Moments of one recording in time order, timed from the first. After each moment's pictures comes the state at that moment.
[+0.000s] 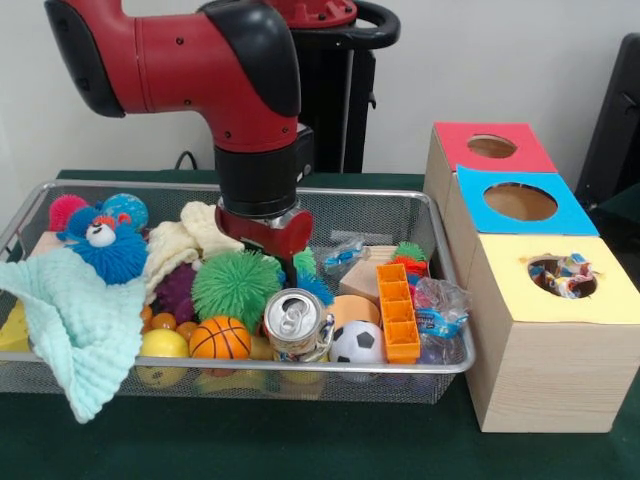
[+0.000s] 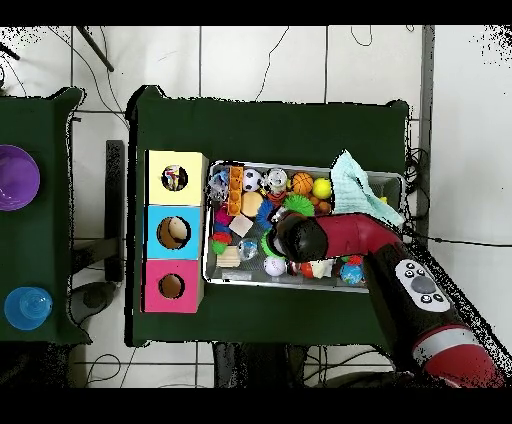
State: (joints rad) arm -0.65 -0.48 0.39 1.66 -0.62 0.45 2.56
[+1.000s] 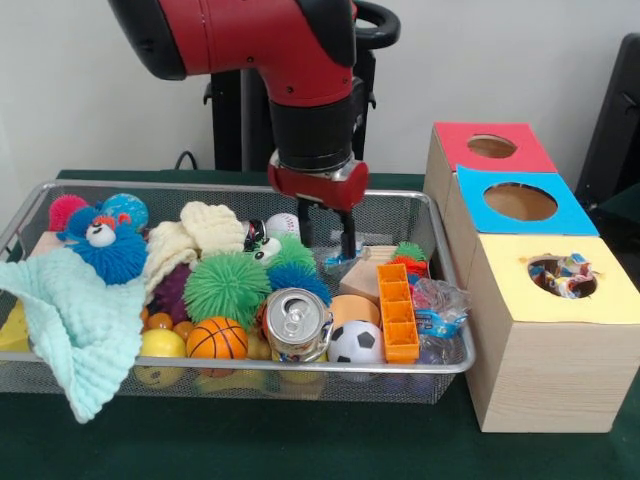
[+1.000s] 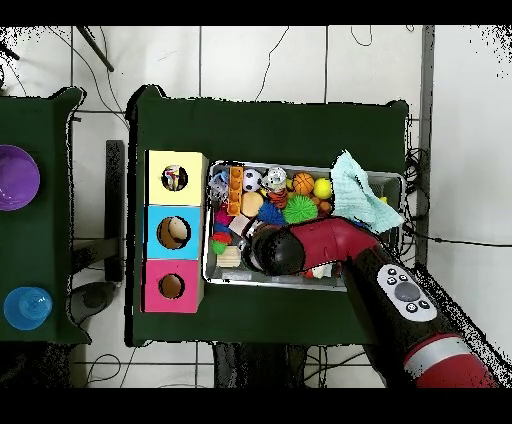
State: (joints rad) arm -0.64 -0.59 0.49 1.80 -0.62 0.51 2.56
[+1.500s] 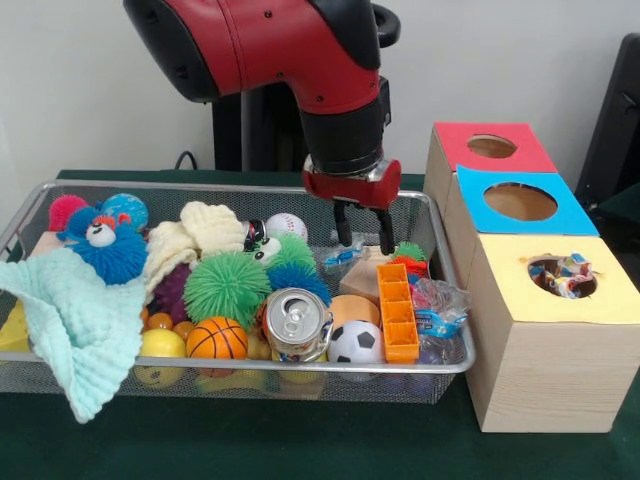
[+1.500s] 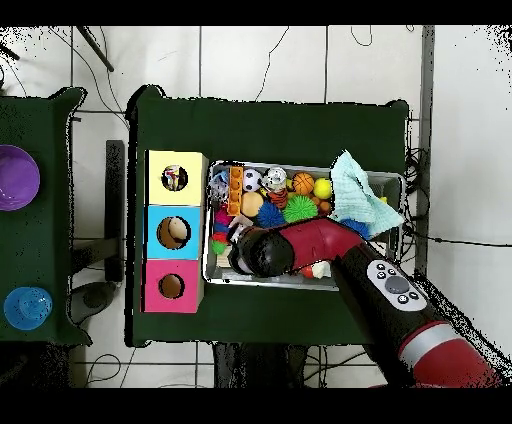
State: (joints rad) arm -0.67 -0.53 0.58 1.83 -0.62 0.51 2.56
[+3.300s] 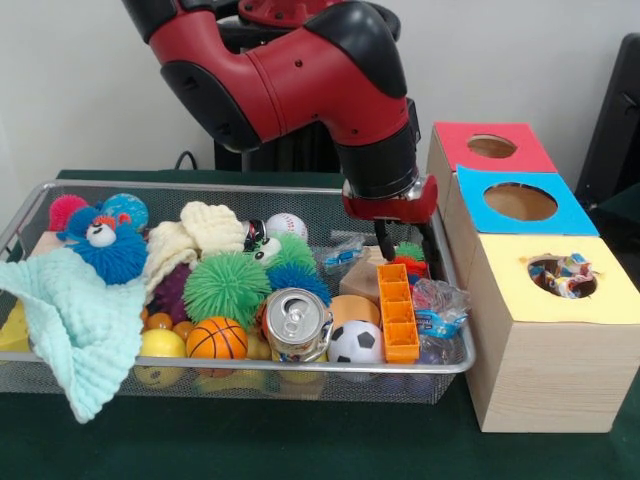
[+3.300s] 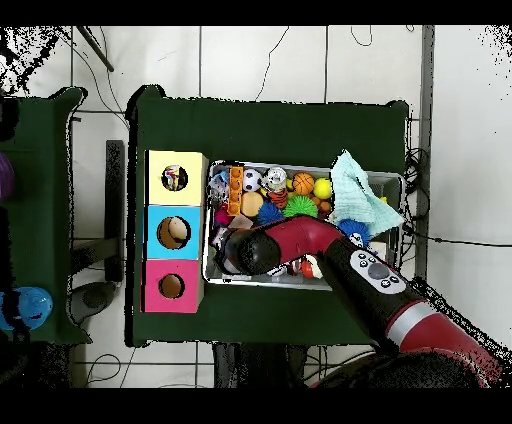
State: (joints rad) arm -0.70 -0.40 0.68 1.81 -0.69 0.51 2.55
